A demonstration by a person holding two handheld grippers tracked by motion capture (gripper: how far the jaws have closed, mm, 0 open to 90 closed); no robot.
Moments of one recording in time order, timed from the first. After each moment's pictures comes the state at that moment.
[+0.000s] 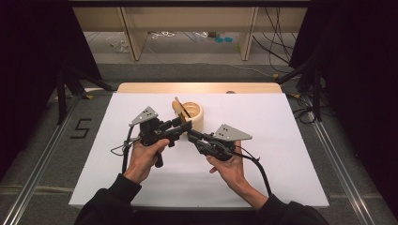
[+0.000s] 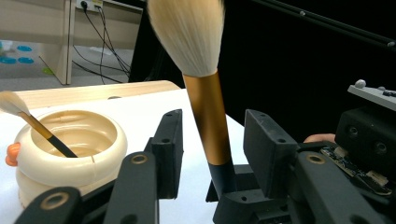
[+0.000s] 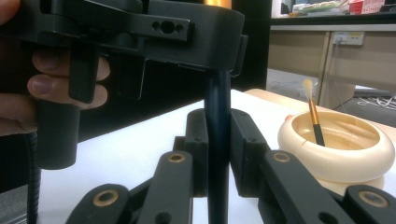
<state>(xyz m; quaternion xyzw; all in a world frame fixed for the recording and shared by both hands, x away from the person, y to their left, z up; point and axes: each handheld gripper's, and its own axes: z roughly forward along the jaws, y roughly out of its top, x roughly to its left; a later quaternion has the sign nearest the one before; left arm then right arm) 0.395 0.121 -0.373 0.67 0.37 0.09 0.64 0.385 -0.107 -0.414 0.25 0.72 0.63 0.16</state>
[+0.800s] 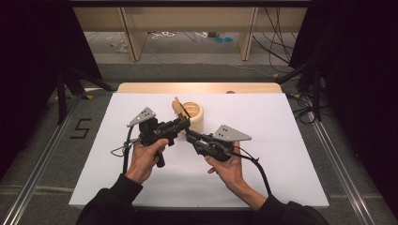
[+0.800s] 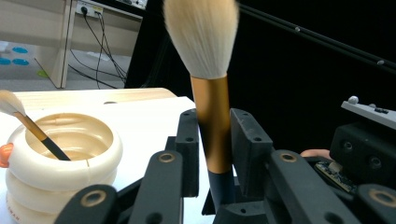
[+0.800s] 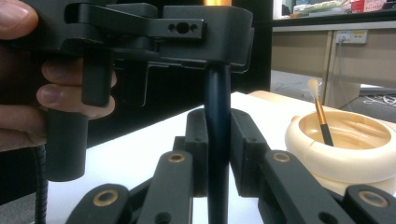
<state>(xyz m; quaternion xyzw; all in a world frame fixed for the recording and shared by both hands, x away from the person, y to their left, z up) 0.396 0.122 -0.376 0.64 0.38 0.08 0.66 0.385 -0.104 -0.416 0.25 0.71 0.64 0.14</state>
